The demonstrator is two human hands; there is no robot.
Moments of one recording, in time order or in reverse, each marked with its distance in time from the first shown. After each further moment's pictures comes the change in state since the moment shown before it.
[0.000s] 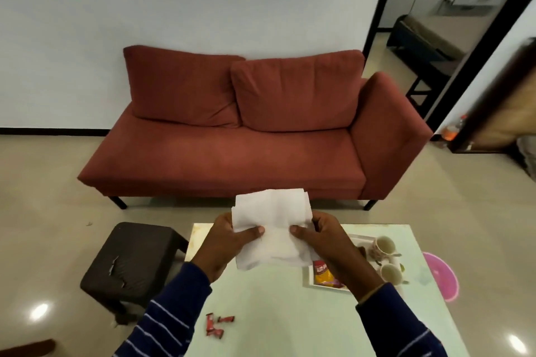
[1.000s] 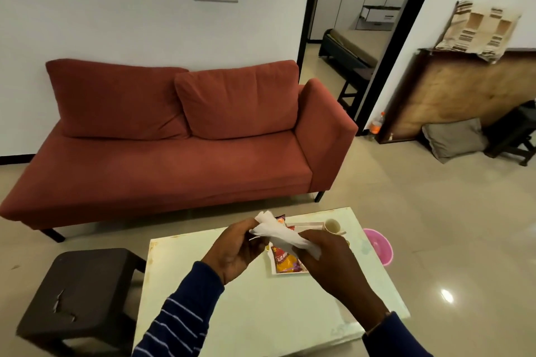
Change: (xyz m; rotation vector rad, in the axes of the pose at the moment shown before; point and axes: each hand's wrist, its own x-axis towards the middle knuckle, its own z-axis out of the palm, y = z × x) left_hand -0.027 0.006 0.087 -0.500 -0.234 -0.387; right_hand -0.131 0.008 -0.042 -0.846 0.399 -0.395
